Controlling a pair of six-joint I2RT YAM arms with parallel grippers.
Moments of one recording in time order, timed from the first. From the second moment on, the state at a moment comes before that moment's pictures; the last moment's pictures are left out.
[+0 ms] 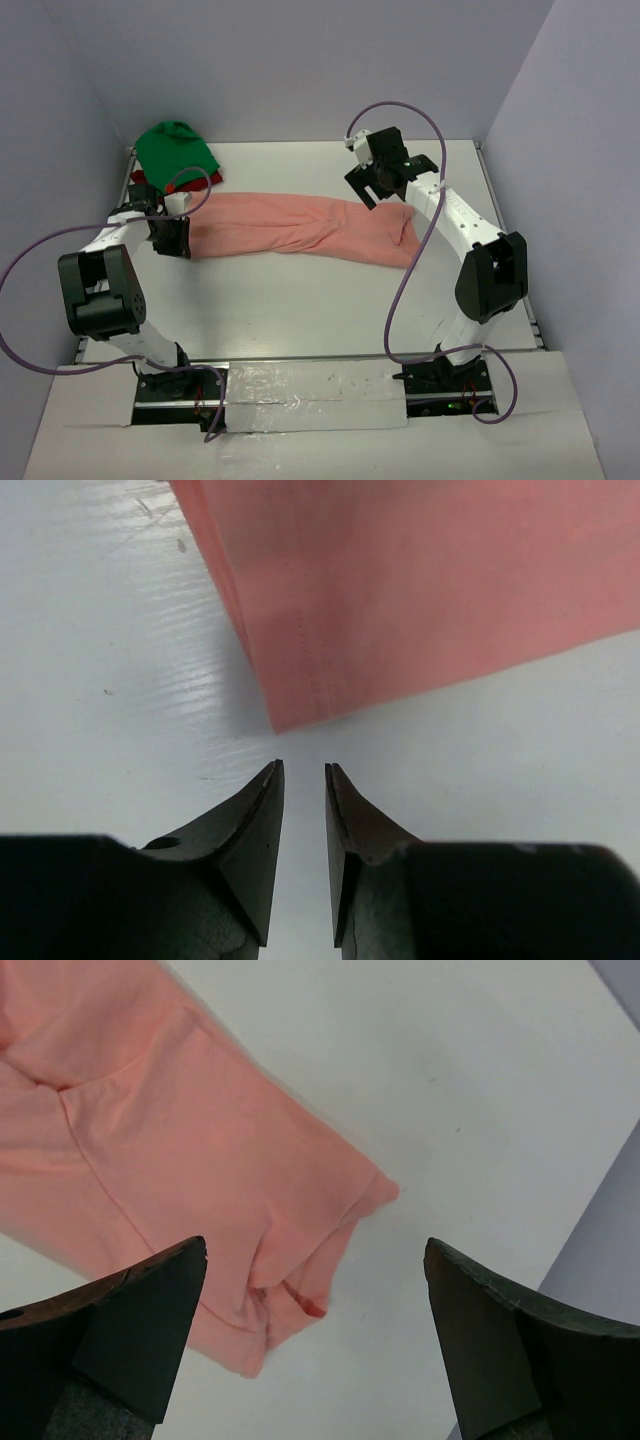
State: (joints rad) left arm 0.17 1.63 1.04 -0.62 0.26 0.32; right arm 0.39 1.72 1.56 -0.68 0.21 -0.36
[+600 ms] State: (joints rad) left arm 0.17 1.70 1.04 -0.48 0.24 0.26; right arm 0.39 1.70 1.50 -0.70 0.15 -0.36
